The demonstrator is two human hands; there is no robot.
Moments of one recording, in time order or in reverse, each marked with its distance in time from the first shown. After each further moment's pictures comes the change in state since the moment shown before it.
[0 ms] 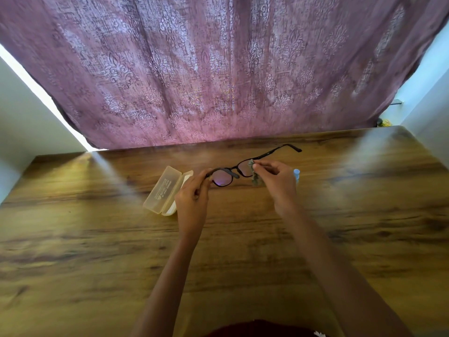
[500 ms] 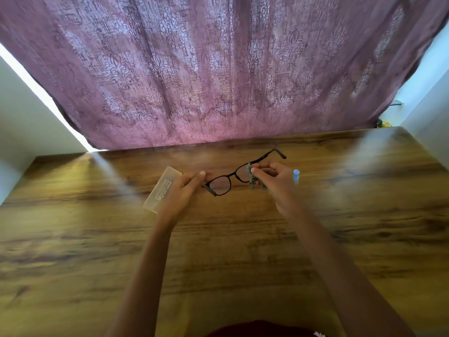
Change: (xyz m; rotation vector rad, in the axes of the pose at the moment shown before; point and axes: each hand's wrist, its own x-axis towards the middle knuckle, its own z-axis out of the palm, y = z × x) left_hand 0.037 0.000 -0.032 -0.232 -0.495 -0.418; right_hand 0.003 0.003 -0.006 0.137 -0.156 0.053
